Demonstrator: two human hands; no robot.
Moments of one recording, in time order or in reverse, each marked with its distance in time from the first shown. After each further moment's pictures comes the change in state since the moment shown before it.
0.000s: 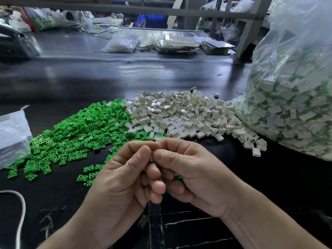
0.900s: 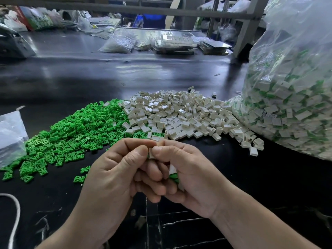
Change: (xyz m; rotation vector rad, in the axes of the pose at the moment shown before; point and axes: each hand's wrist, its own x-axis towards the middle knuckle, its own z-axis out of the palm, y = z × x) left_hand 0.000 0.002 -0.001 0.339 0.077 0.170; right_hand 0.004 0.005 0.004 0.018 0.010 -0.025
